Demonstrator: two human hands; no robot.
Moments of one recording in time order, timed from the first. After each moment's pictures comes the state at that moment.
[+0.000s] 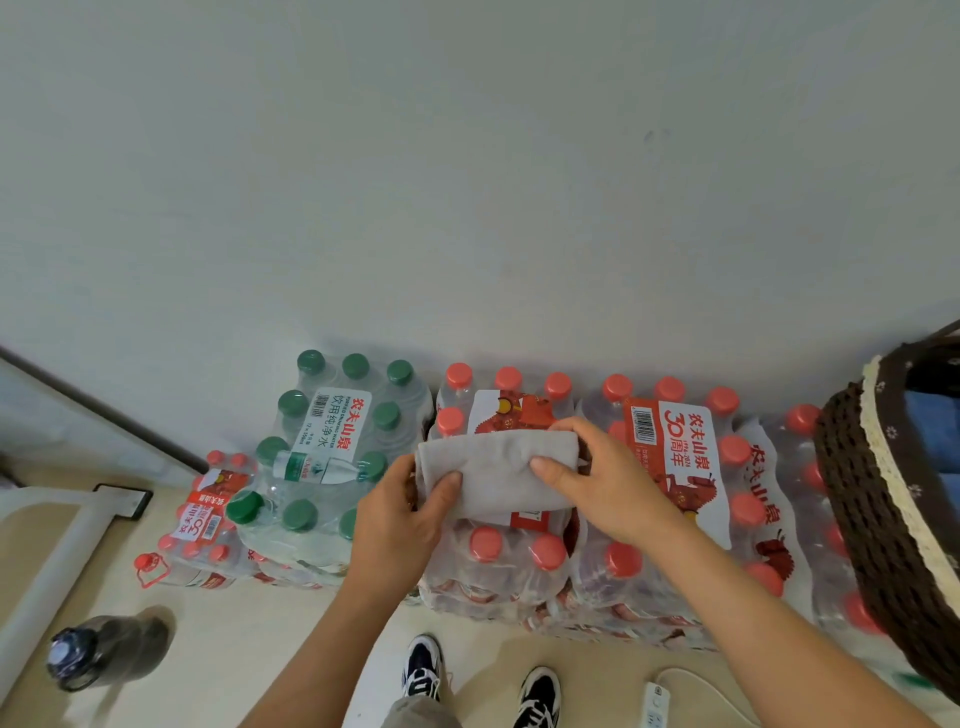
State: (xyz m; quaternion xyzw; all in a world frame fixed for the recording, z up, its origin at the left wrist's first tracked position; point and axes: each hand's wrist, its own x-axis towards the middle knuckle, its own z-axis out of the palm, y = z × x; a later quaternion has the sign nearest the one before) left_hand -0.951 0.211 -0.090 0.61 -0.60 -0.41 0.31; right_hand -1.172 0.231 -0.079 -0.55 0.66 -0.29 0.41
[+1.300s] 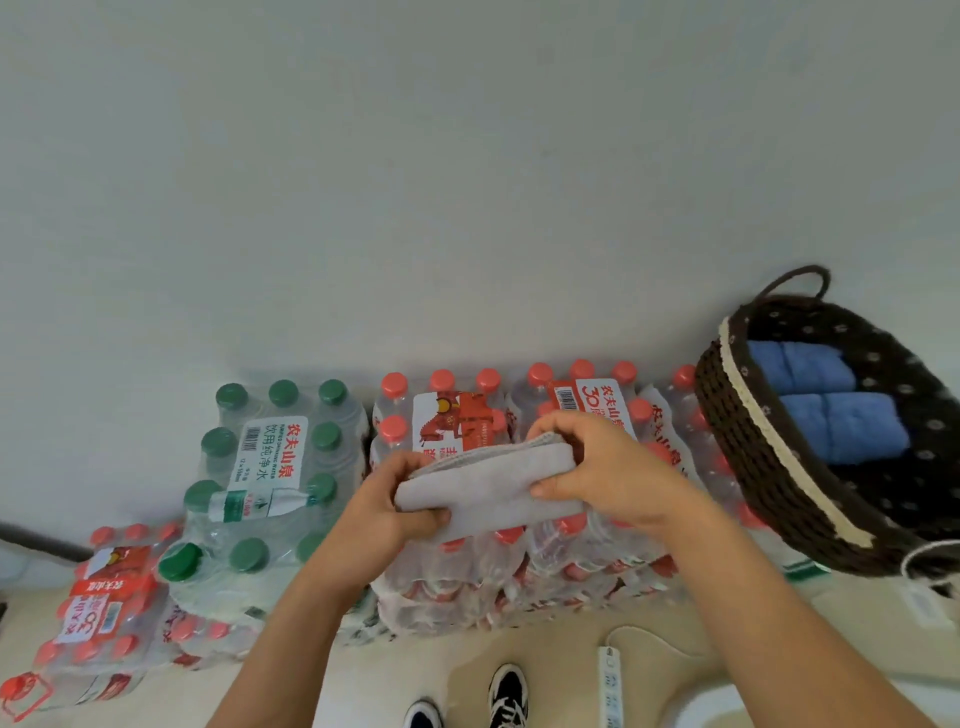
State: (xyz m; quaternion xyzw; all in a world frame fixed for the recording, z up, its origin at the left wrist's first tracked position) left_hand -0.942 0.199 -0.055 0.43 -0.59 -0.66 0.18; right_hand -1.169 0.269 -0.014 -0.49 0.68 -0.30 0.46
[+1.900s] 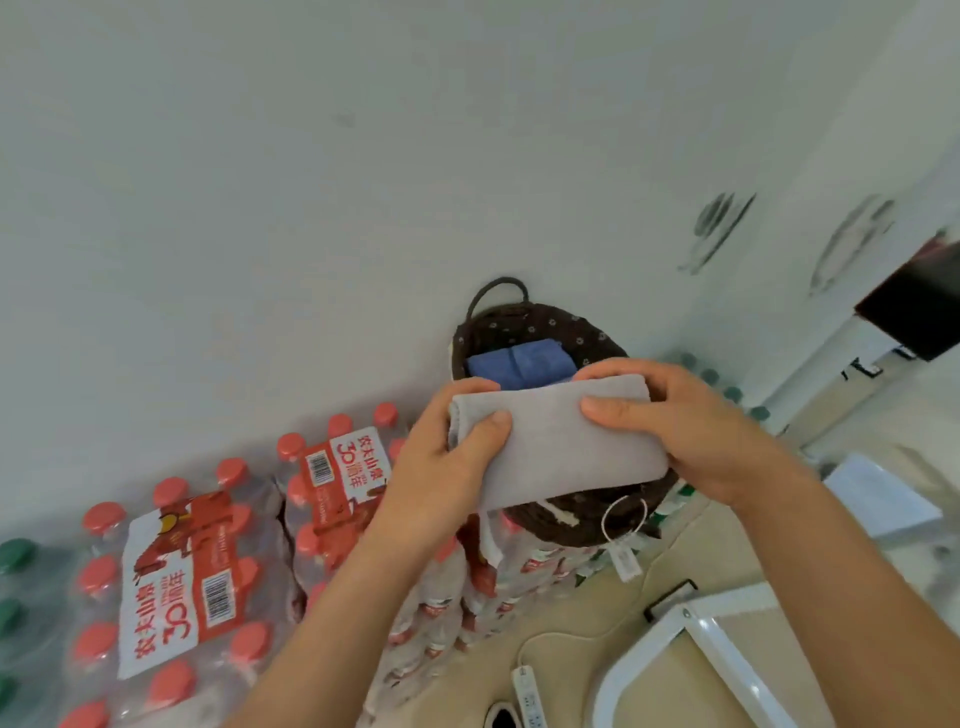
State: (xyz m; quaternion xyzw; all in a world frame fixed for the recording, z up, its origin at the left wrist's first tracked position) left_hand -1.199 0.314 0.039 0.27 -0.68 -0.65 0.22; right_hand -1.351 0.448 0.085 -0.27 0.72 -0.53 0.35
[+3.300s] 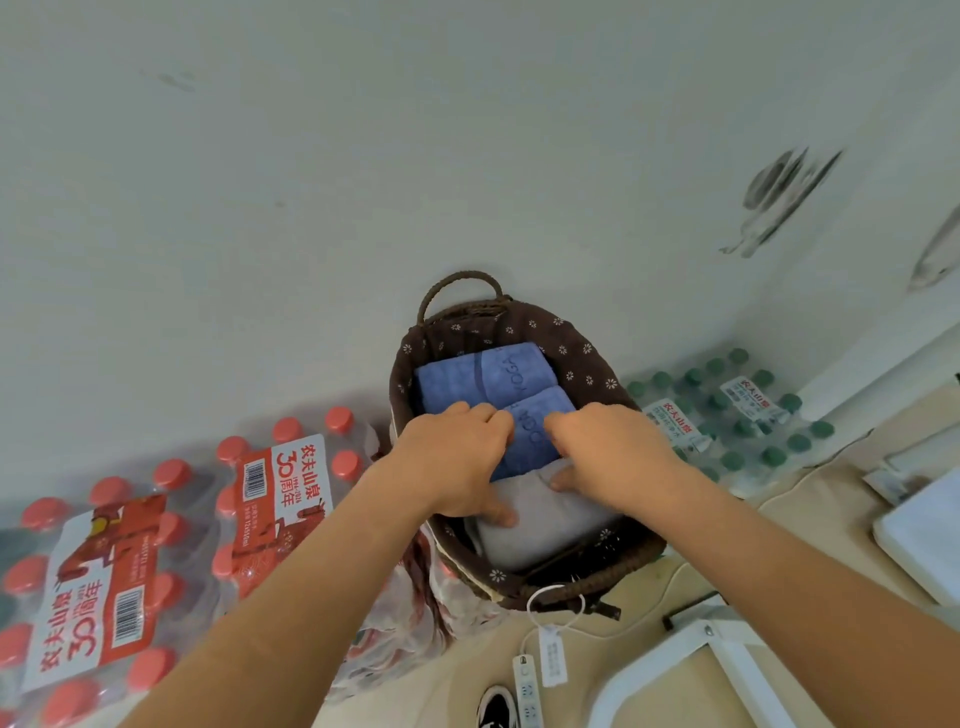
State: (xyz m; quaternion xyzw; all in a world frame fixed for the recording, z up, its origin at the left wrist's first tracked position) left_hand -1.347 0.294 -0.014 0.15 -0.97 -0.06 -0.19; right_hand -1.469 0.416 -0.008 -0.55 0.82 0.07 0.10
